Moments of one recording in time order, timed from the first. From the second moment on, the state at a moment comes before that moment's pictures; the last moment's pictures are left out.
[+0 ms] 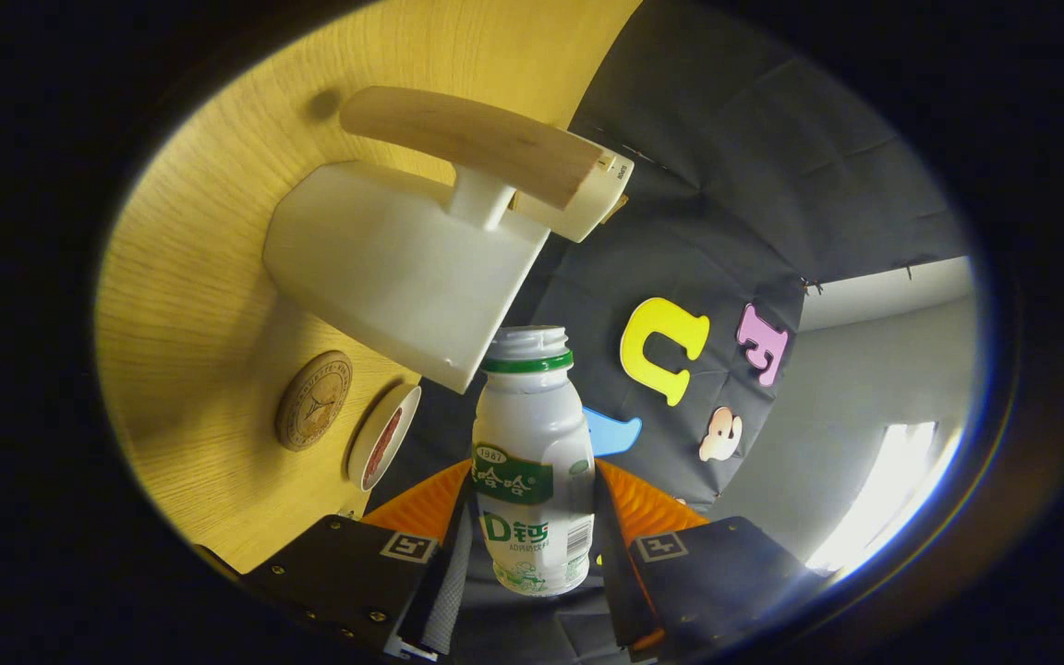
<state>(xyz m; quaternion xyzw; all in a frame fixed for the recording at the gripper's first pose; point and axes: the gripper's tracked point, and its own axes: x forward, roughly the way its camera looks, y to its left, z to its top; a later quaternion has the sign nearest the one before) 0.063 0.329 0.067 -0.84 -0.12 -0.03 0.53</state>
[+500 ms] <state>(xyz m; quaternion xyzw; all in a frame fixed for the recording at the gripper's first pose) 0.057 0.333 0.065 -0.85 -0.14 -0.03 0.50</state>
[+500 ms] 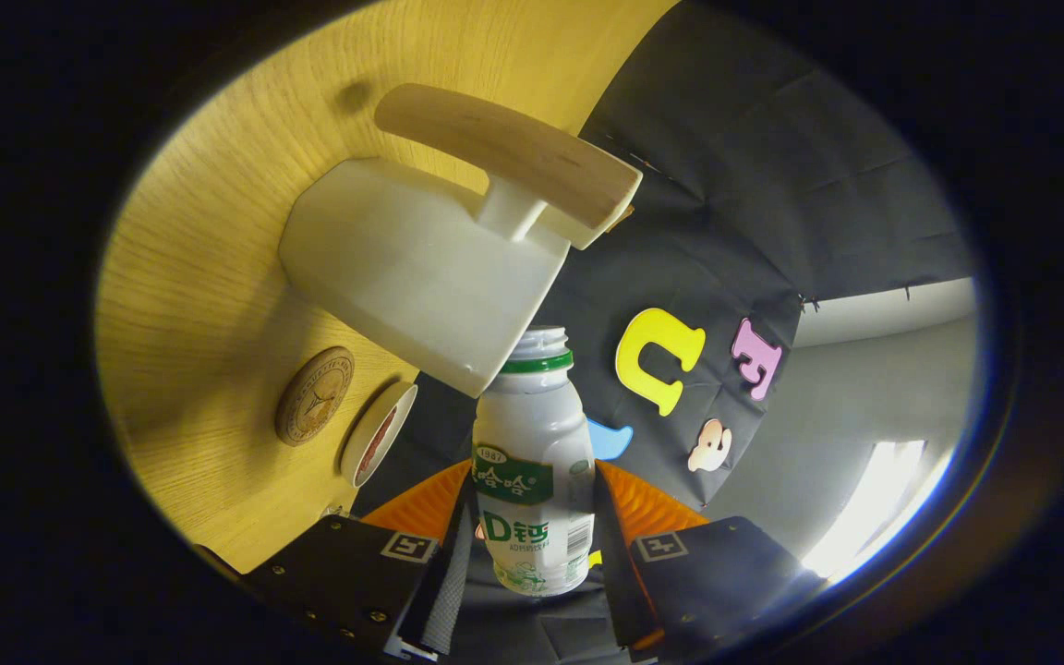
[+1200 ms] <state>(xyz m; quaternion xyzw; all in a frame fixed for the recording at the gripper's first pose) 0.052 0.352 0.069 -0.87 -0.17 -0.04 0.46</state>
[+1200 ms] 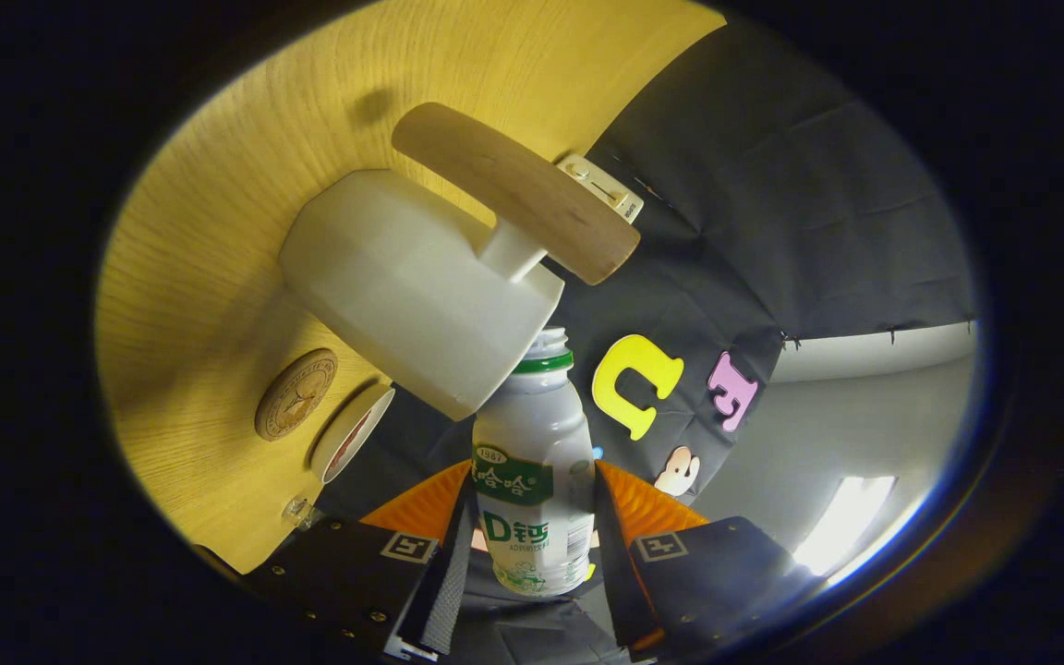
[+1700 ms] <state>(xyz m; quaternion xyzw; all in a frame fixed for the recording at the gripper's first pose) 0.058 0.338 0.063 -0.83 -0.14 -0.03 0.53</state>
